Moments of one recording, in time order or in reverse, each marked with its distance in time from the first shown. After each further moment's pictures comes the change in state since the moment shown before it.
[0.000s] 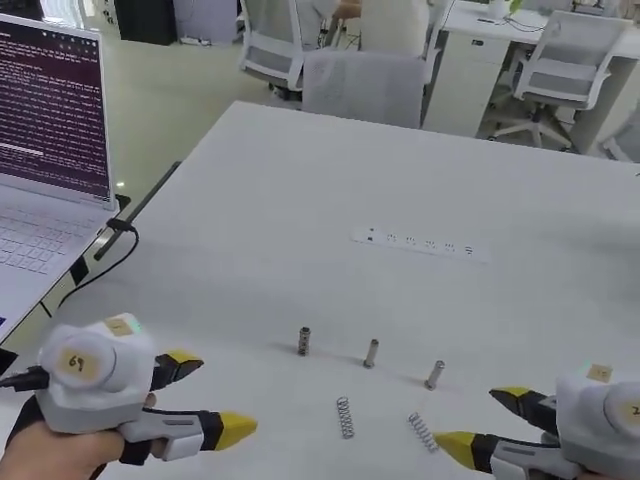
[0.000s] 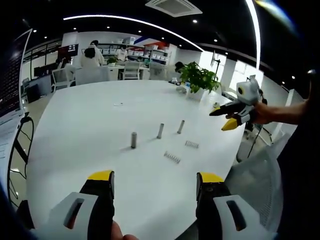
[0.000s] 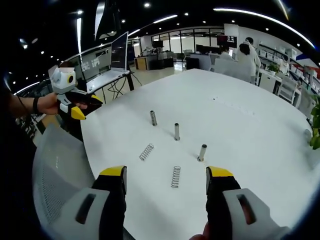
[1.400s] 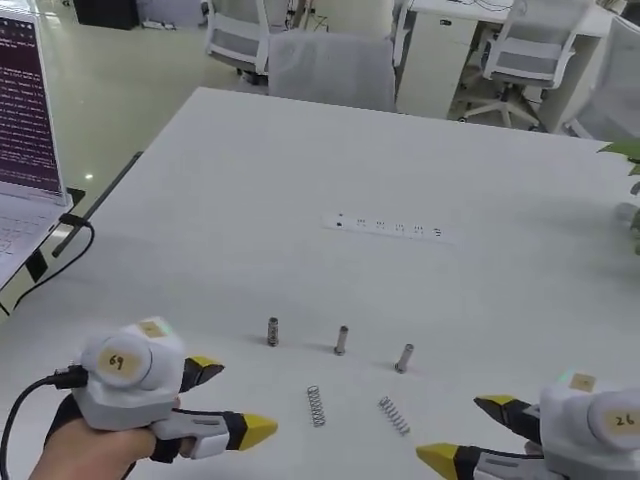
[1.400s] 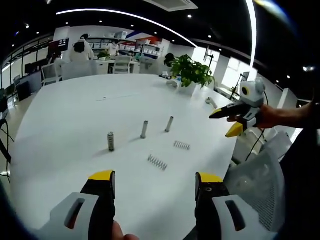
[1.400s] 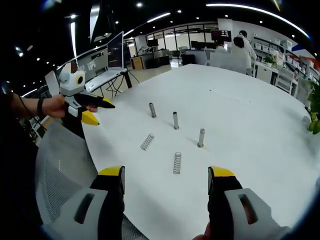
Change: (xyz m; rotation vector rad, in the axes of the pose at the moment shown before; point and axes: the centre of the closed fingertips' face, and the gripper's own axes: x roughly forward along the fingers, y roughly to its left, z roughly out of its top) left arm 0.060 -0.036 0.000 0.000 0.045 -0.085; right arm -0.013 0.001 -0.023 0.057 0.015 -0.002
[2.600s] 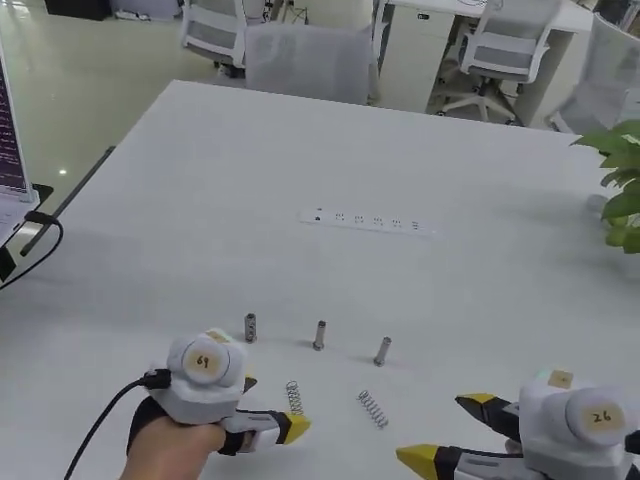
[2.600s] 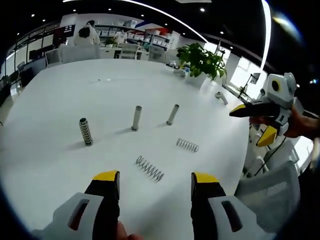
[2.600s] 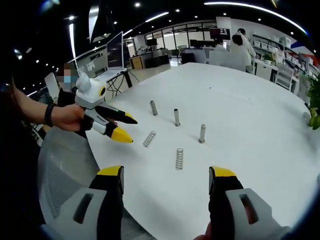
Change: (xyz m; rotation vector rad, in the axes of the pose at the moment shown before) left arm 0.085 -0.014 -0.019 -0.088 0.082 0.045; right arm -0.005 0.004 -0.008 0.020 0.011 0.005
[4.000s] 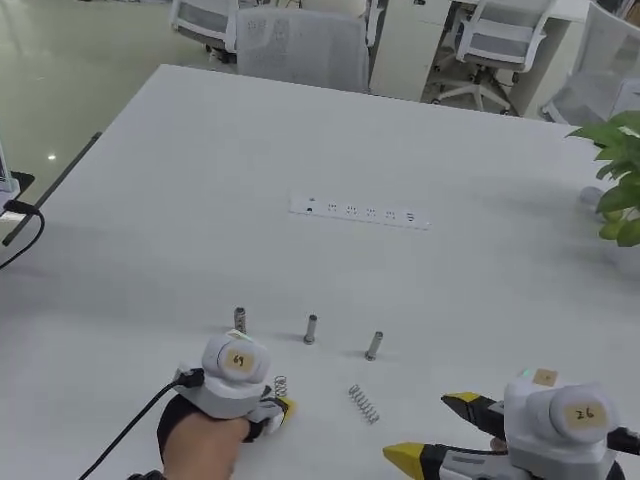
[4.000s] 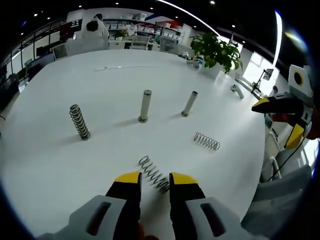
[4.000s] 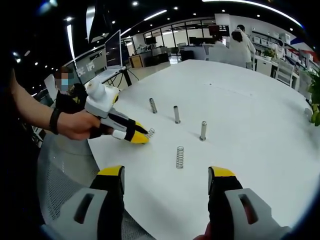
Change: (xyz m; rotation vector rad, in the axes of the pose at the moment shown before) left arm 0.038 0.016 -0.014 -0.010 0.068 0.110; right arm 0.007 -0.003 -0.003 0.021 0.017 0.009
